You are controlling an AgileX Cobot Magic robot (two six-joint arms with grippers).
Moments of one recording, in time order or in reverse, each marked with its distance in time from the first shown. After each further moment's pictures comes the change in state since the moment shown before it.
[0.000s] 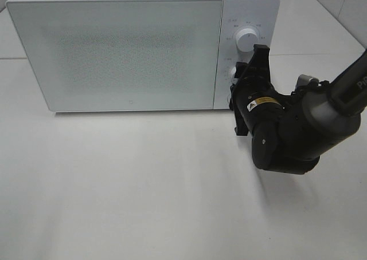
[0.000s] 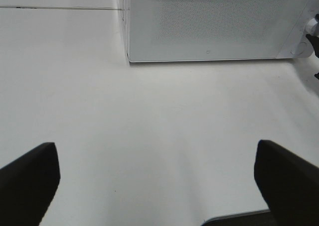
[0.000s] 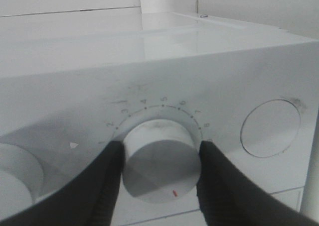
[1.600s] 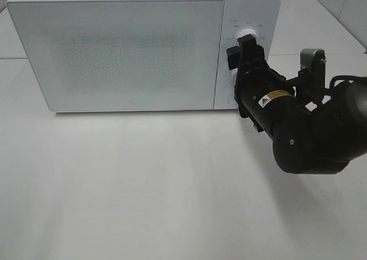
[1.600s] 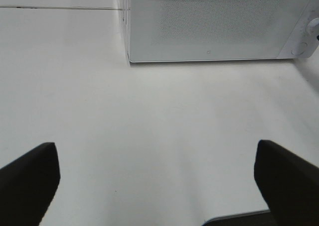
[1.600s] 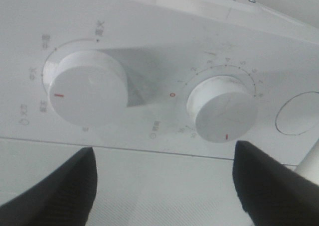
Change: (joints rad) left arm 0.000 0.000 0.000 0.000 0.000 0.000; right arm 0.009 -0.182 0.130 -0.105 0.084 -0.386
